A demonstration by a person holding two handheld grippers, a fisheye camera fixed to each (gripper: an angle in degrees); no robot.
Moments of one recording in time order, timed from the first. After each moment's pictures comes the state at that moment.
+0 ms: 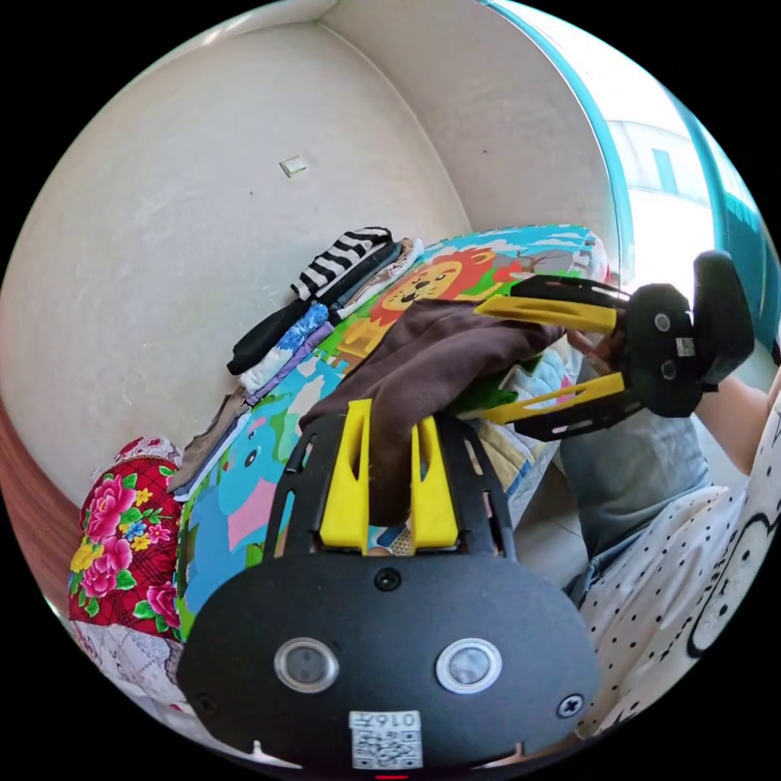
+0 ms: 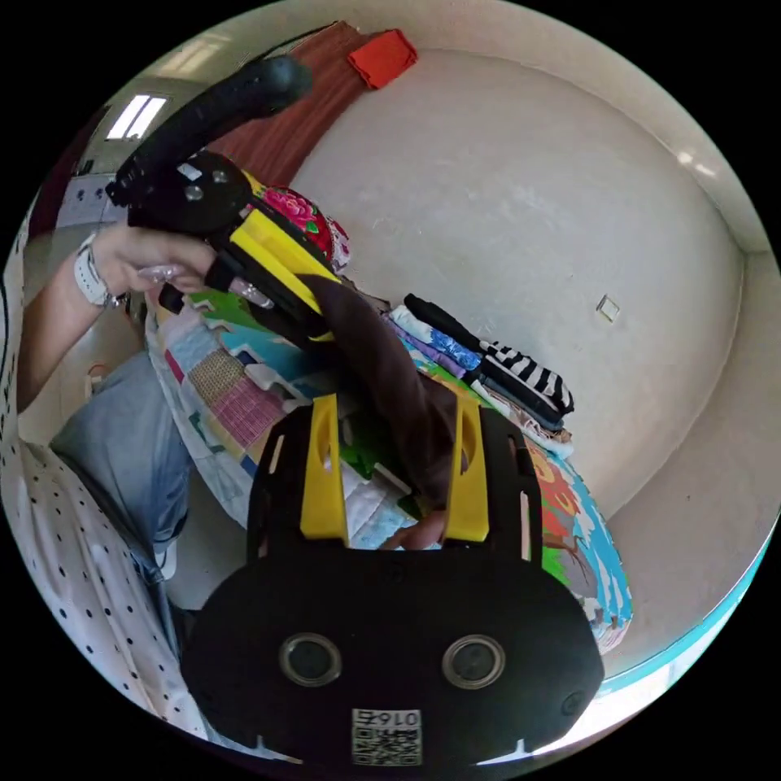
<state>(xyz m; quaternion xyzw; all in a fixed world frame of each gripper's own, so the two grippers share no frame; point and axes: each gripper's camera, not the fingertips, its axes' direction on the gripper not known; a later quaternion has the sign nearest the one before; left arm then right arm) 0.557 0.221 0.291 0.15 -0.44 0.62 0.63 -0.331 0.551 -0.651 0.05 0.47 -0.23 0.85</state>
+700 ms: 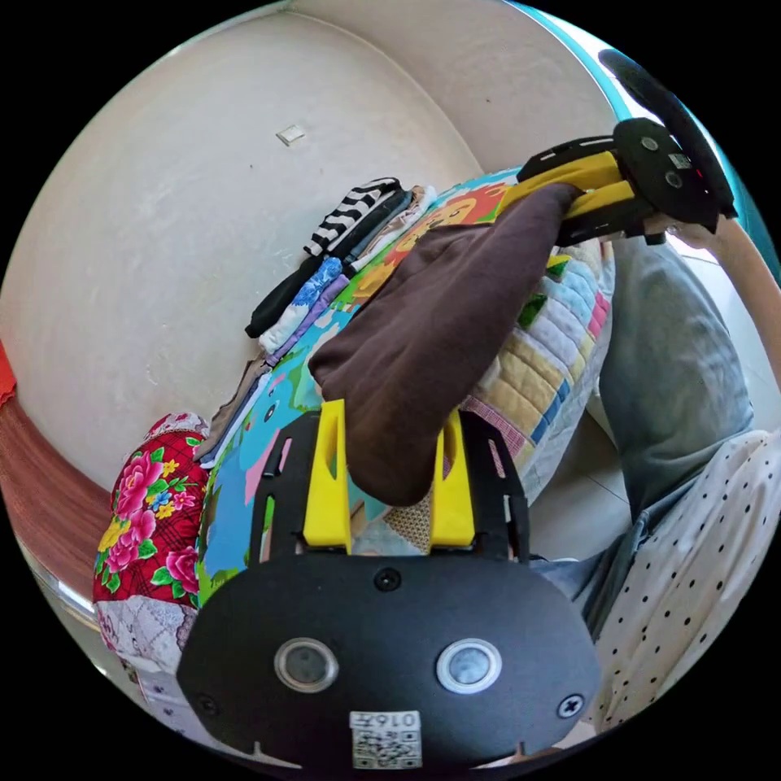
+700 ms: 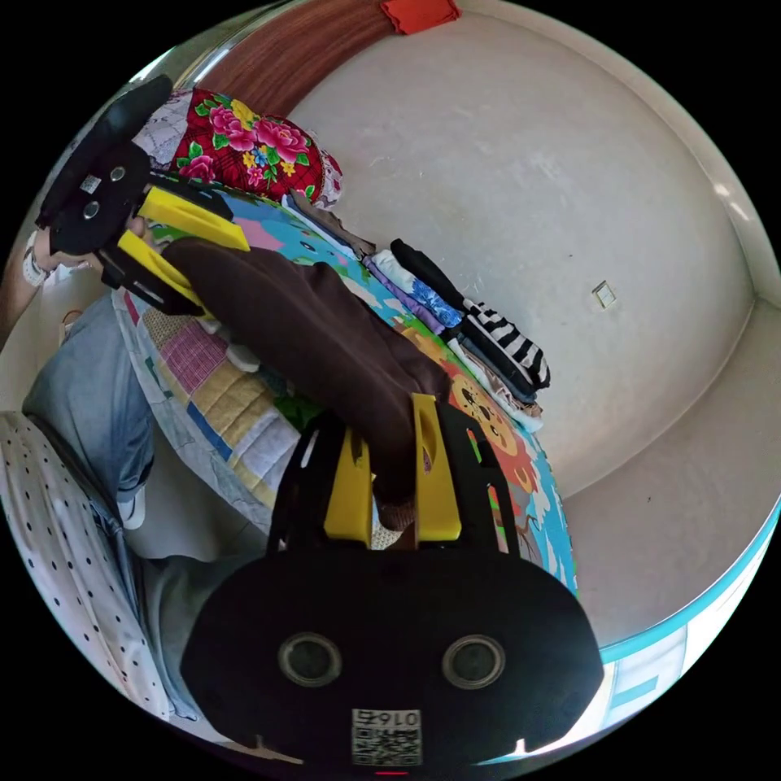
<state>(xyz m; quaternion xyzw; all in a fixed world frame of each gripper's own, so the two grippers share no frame) 0.496 0.145 0.344 0.14 -0.52 0.59 0.61 -0.245 0.532 -0.562 -0.03 0.50 -0.21 0.84</state>
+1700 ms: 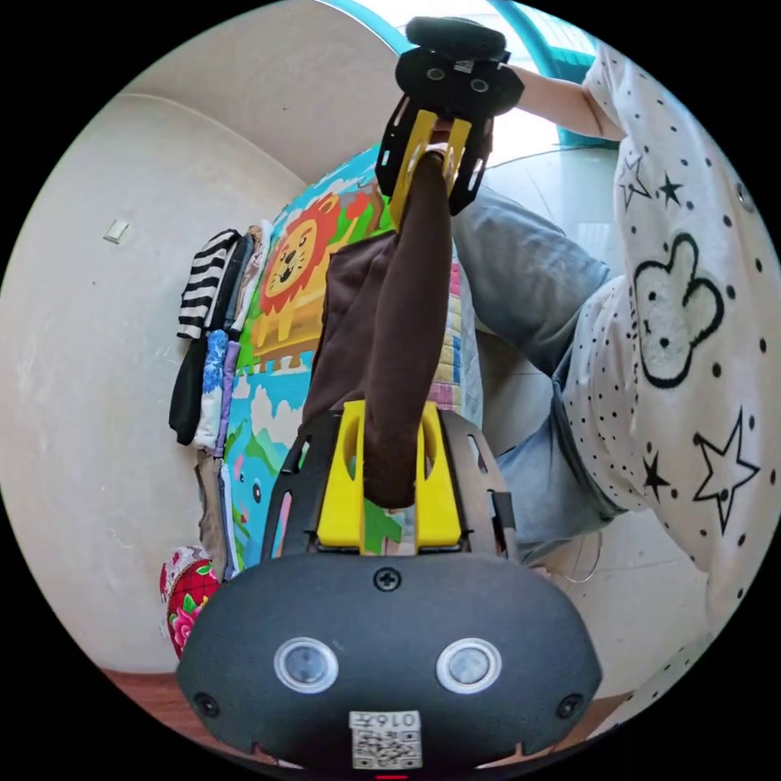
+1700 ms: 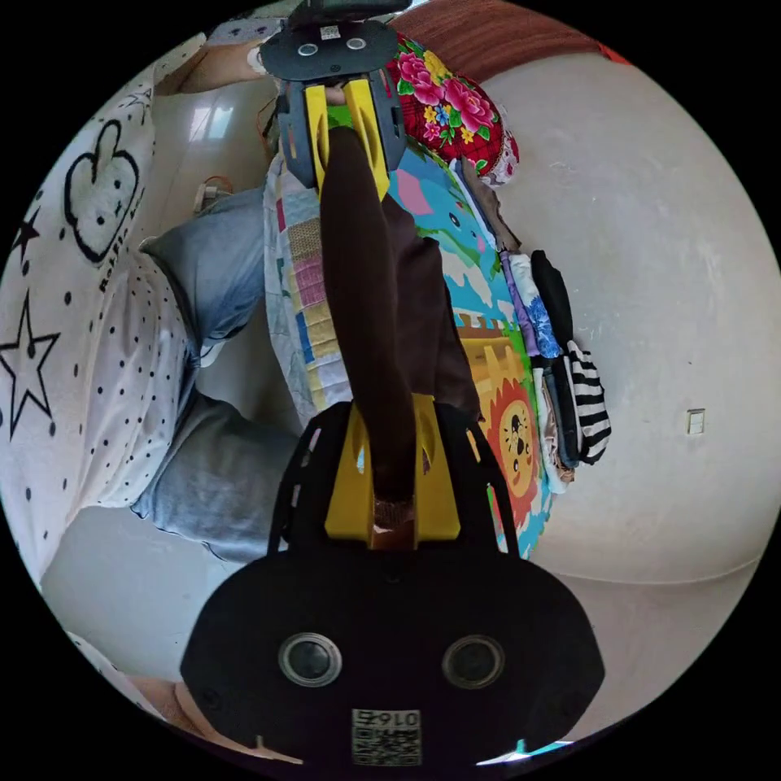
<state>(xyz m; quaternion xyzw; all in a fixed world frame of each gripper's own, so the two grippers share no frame) 0.566 0.034 0.455 -0.14 -0.42 0.76 0.48 -0.139 0.474 -0.249 -0.27 0.35 -0.37 0.82</state>
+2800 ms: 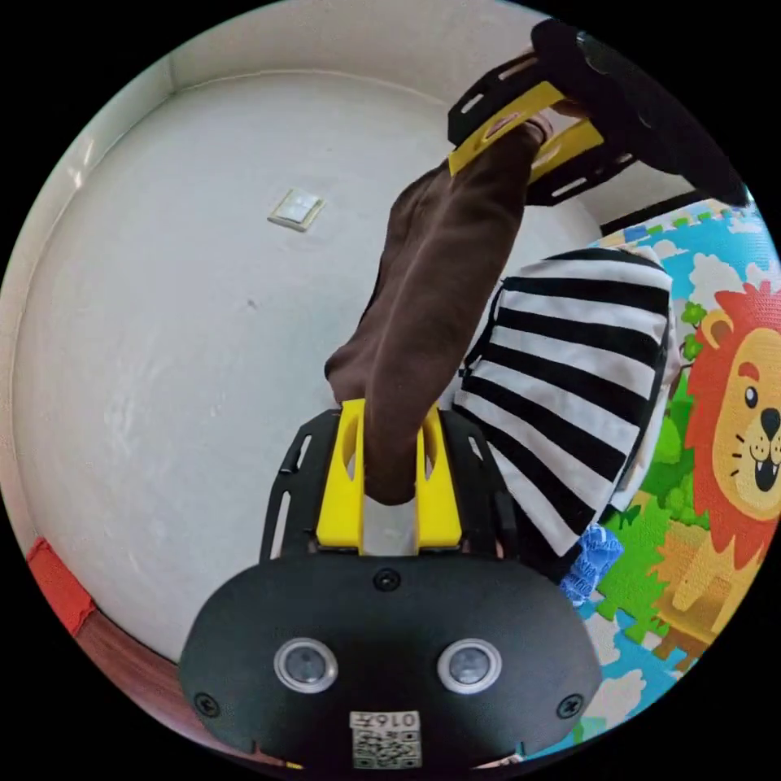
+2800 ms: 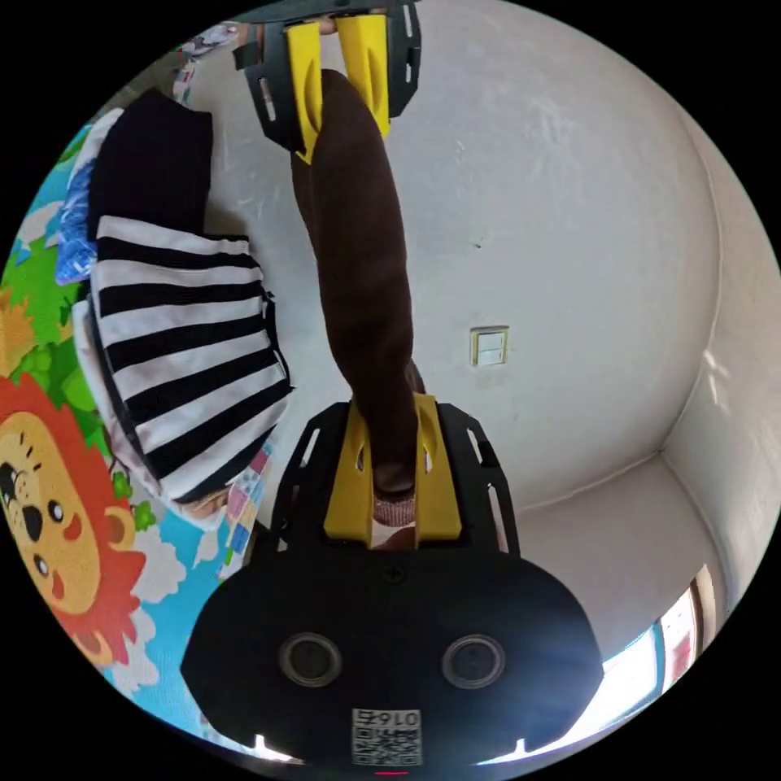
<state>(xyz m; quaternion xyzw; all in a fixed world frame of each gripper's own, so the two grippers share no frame) 0.732 -0.520 0.730 0.18 -0.59 0.67 0.41 0.288 0.244 -0.055 -0.13 0.76 -0.29 0.57</state>
